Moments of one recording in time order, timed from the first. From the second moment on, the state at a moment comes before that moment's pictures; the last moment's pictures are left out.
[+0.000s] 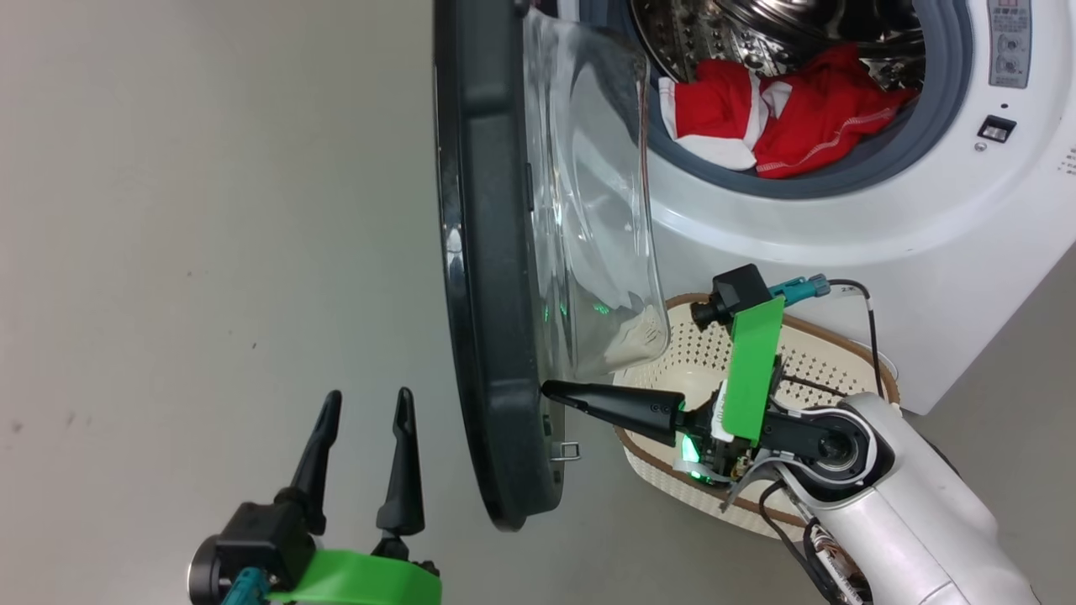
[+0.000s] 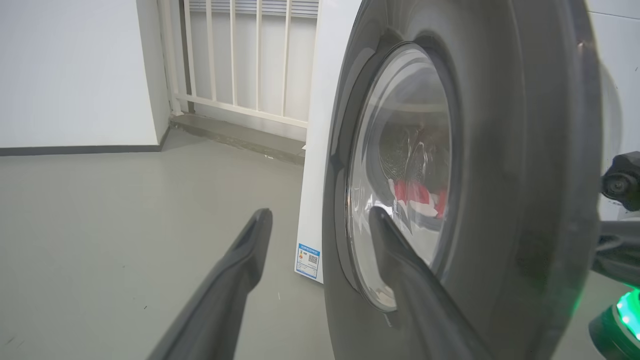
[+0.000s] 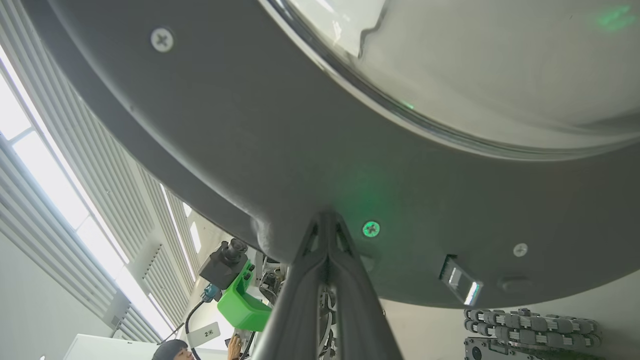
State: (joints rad) left arm -0.13 0.04 -0.26 0.10 -0.33 0.17 -0.25; right arm -0.53 -0.10 0.43 0.39 1.76 0.13 0.79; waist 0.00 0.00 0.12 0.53
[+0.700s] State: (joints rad) left arm -0.10 0.04 -0.23 0.10 -0.35 0.17 -0.25; right arm -0.53 -0.14 0.49 0.40 1.59 0.13 0.56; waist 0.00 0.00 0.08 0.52
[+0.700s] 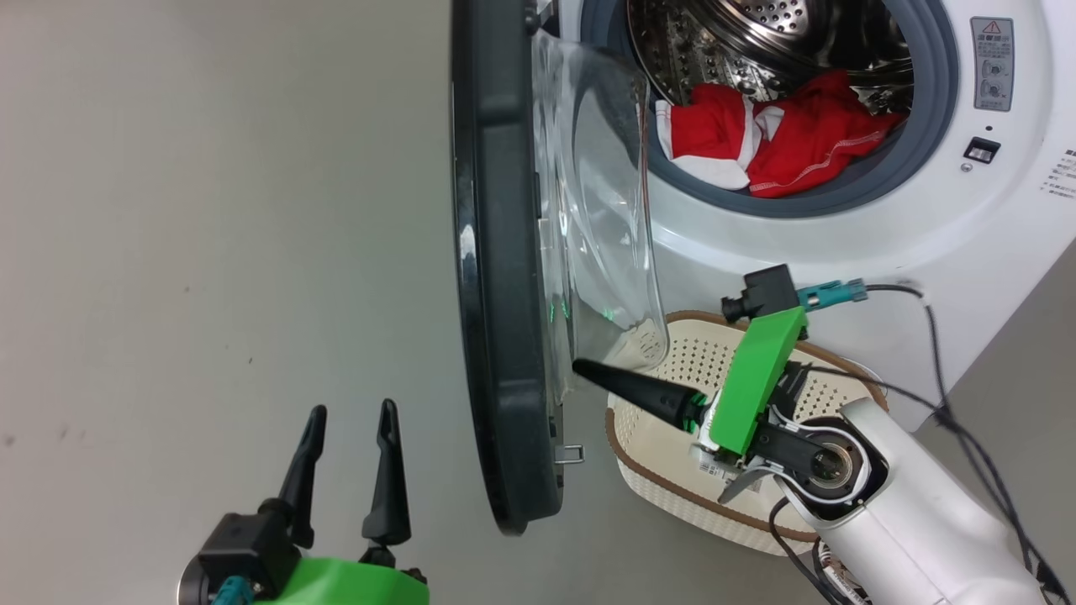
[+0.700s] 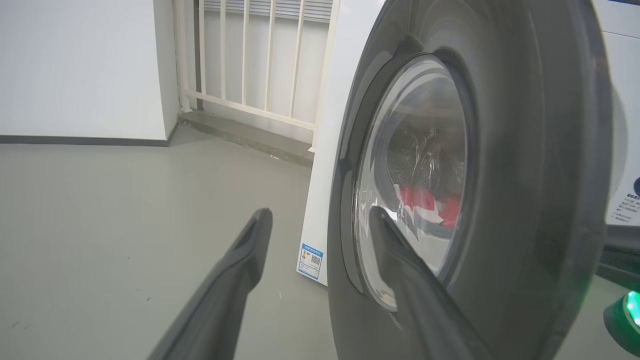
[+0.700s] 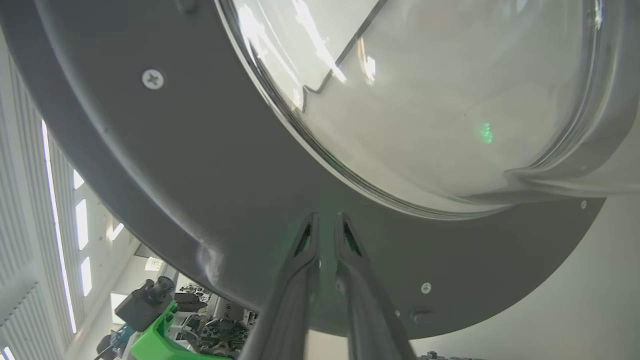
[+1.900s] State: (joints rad) left arm -0.08 0.04 -0.17 0.04 -0.32 0.17 -0.25; right arm -0.33 -0.07 0.22 0.35 0.25 0.13 -0.24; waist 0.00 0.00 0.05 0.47
